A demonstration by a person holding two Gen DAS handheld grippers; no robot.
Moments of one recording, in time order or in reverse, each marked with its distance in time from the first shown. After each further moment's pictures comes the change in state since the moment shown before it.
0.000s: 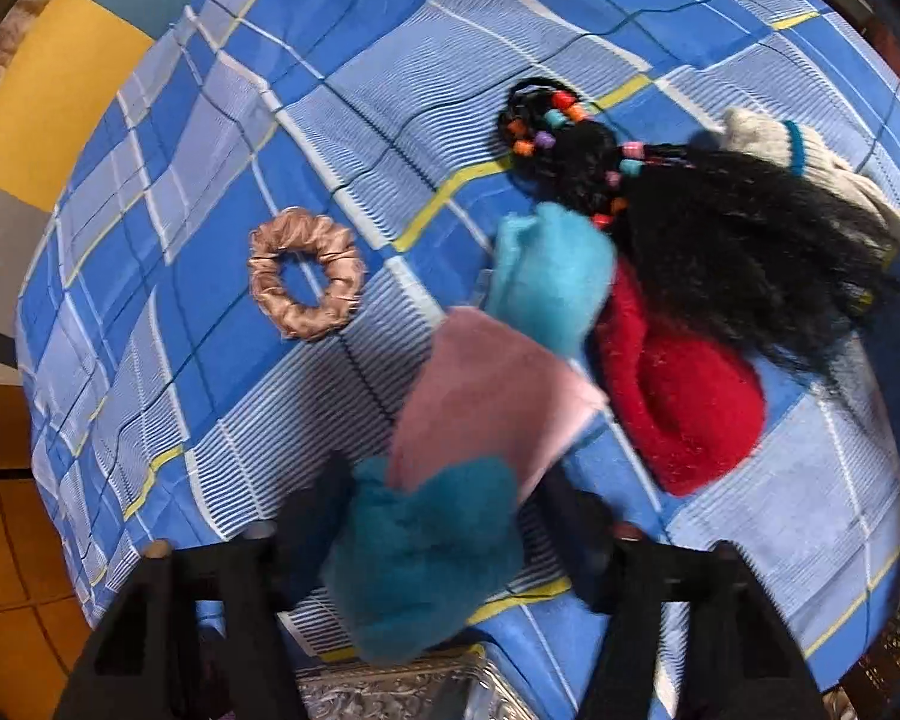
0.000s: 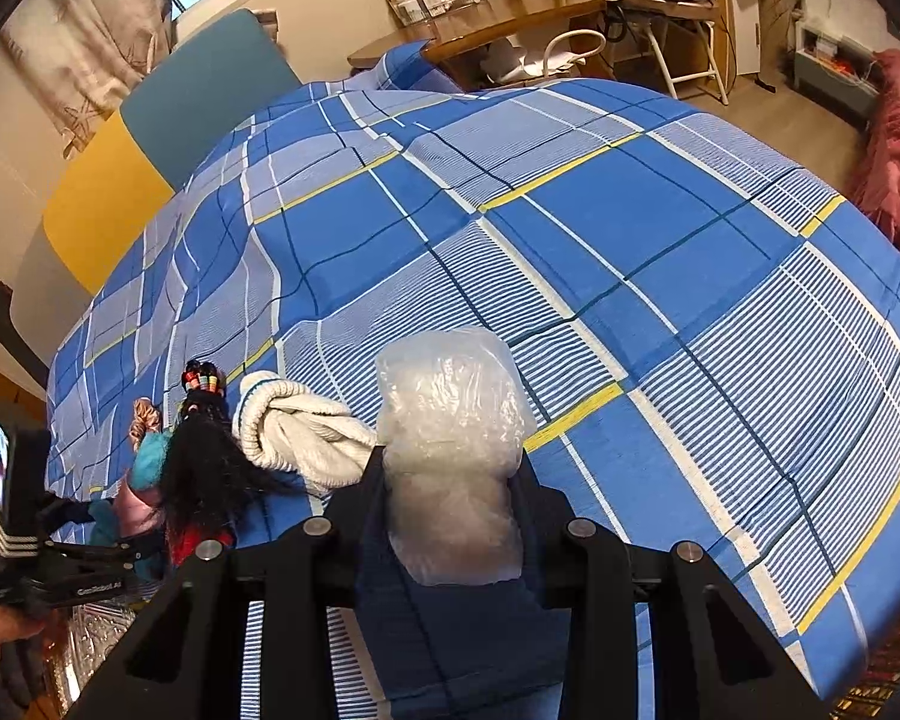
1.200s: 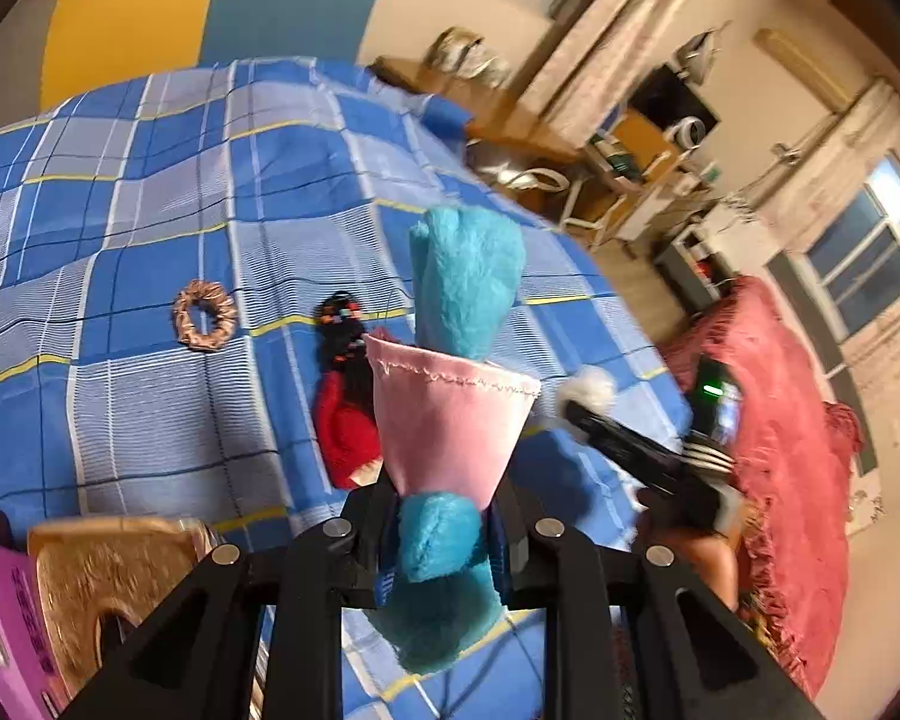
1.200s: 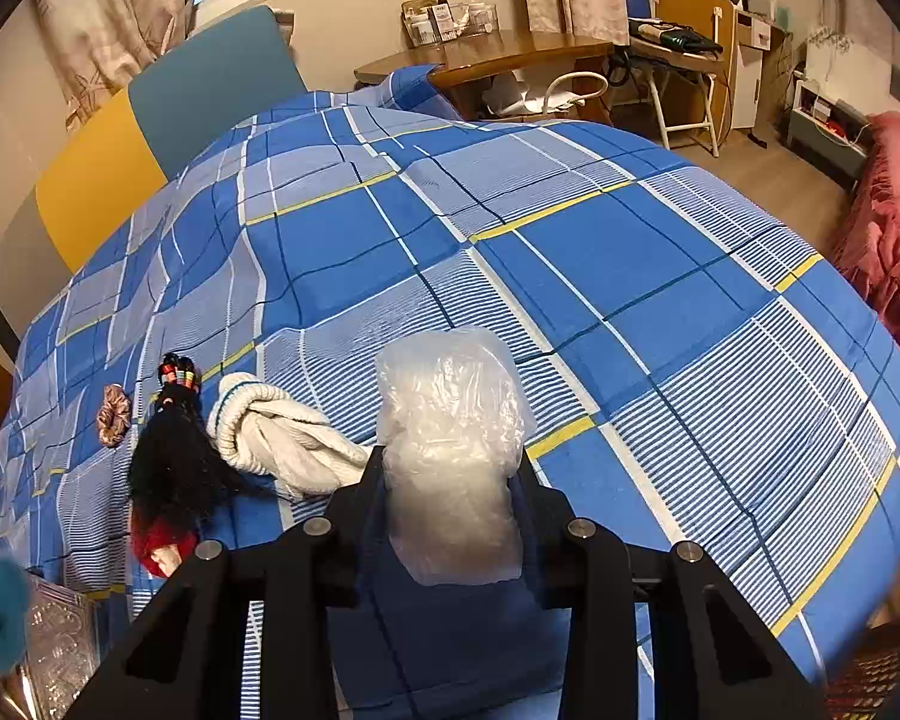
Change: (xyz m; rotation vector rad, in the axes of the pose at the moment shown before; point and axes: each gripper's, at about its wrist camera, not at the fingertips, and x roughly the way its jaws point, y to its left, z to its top) left arm -0.143 0.026 -0.101 -0.375 -0.493 -0.676; right arm -0.007 0.010 -0.002 -0.106 -0.065 -0.104
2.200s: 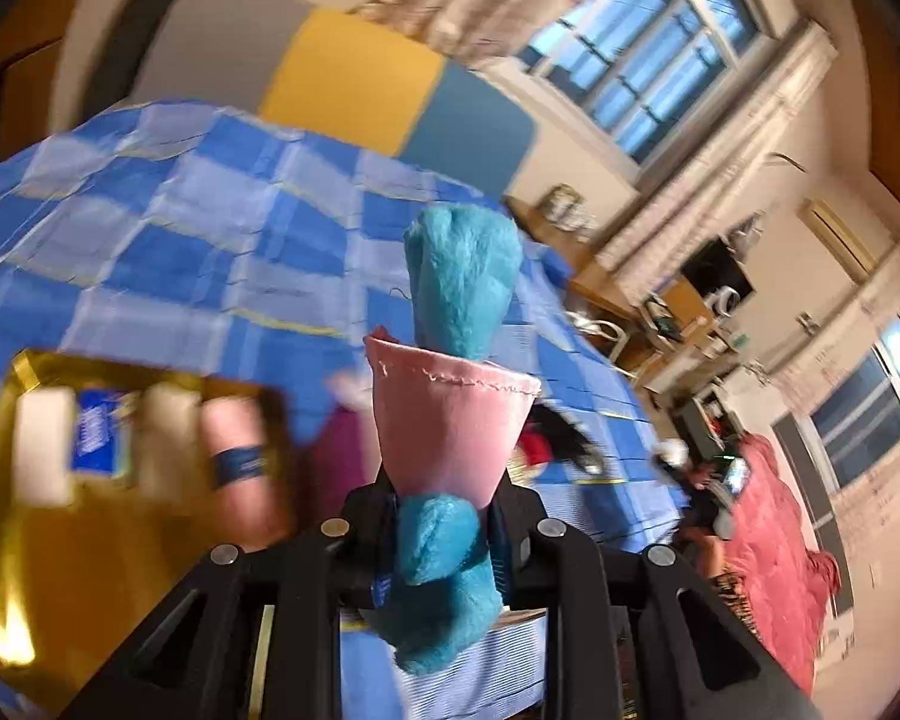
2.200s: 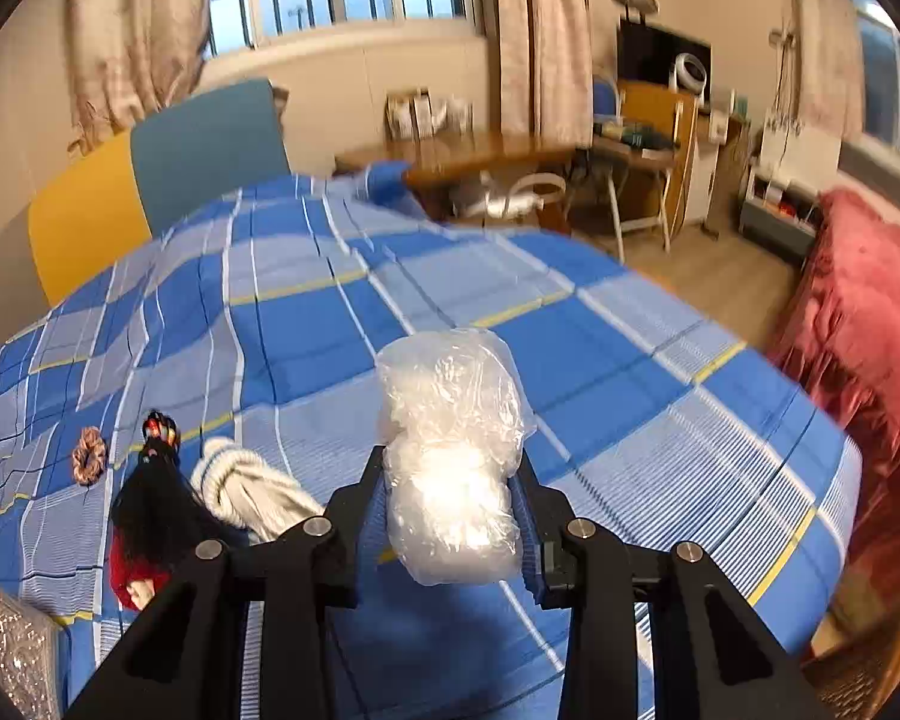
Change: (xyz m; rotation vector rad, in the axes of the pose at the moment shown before) left arm -0.218 0.196 -0.120 -0.286 -0.299 0.058; right arm -0.053 0.006 -0.004 -0.061 -0.272 -0.143
